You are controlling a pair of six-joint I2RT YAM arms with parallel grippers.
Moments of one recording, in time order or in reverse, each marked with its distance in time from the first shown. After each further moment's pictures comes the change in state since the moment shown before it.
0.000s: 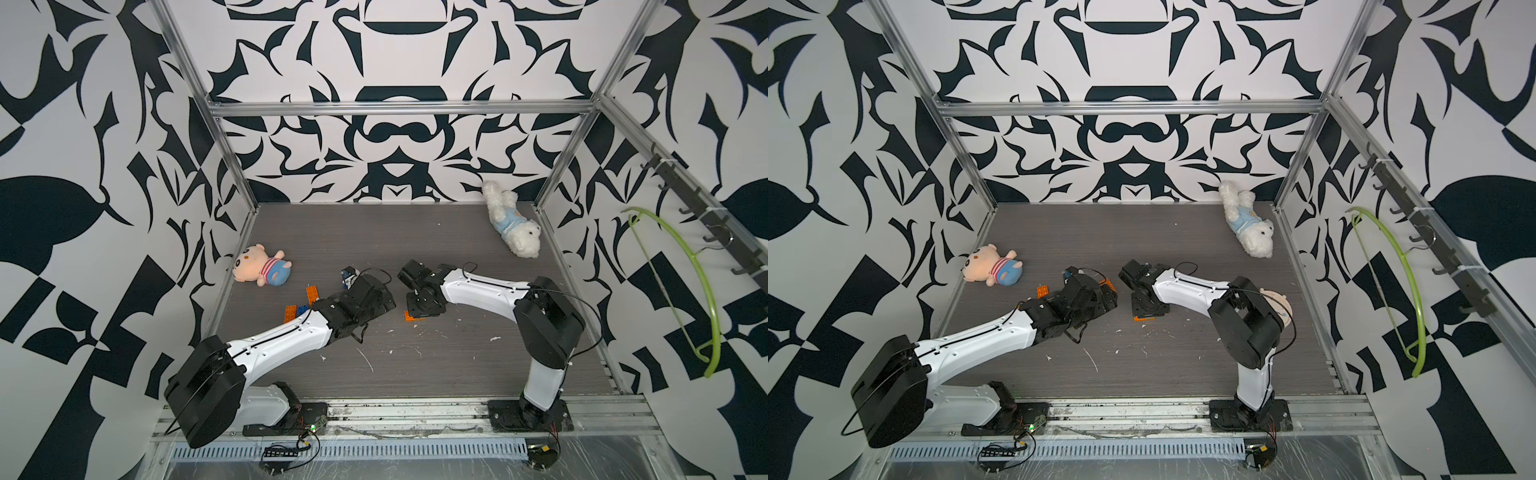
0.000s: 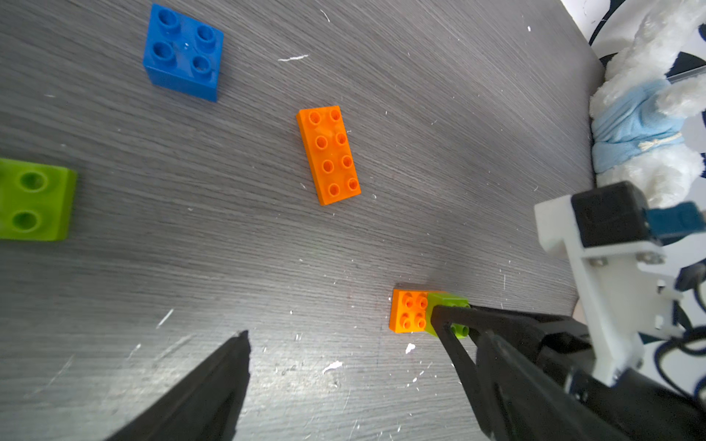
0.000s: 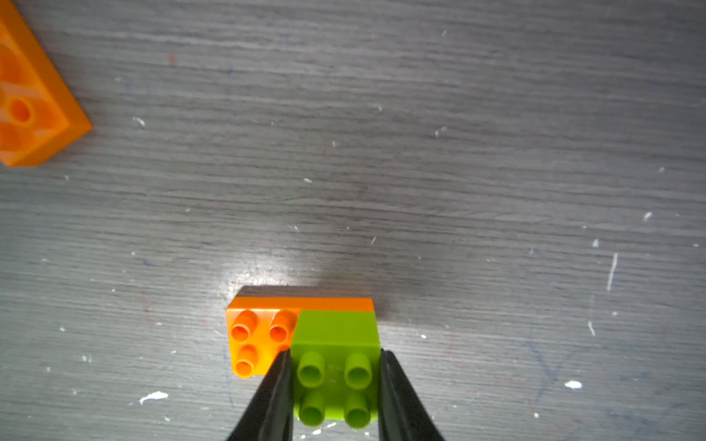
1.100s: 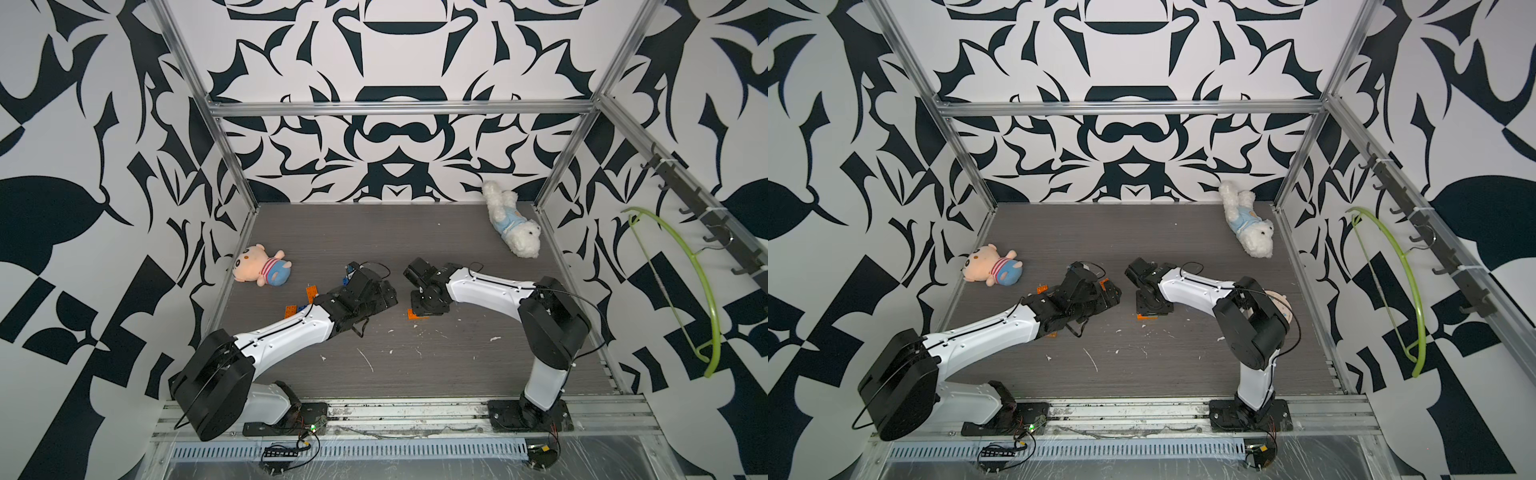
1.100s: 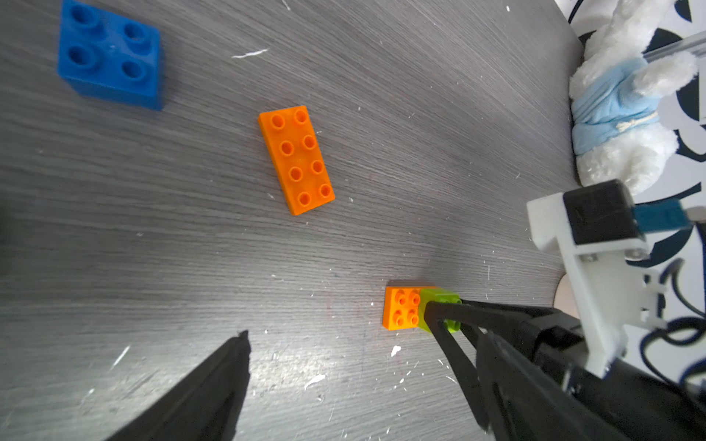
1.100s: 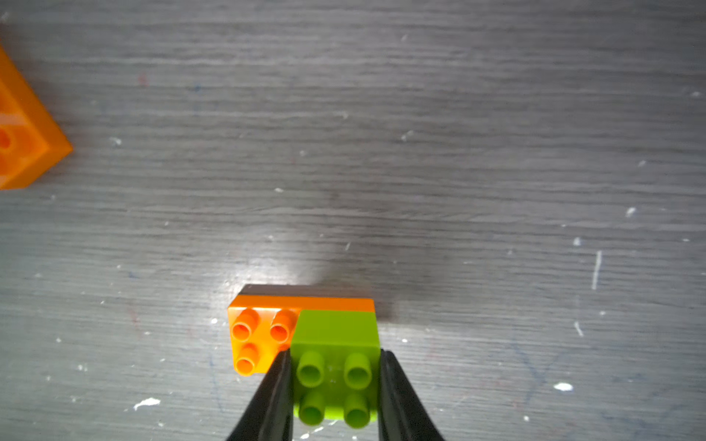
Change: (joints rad) left arm 0.029 0.054 0.029 0.058 0.092 0.075; right arm -0.046 -0.026 -0.025 0.014 -0.016 0.009
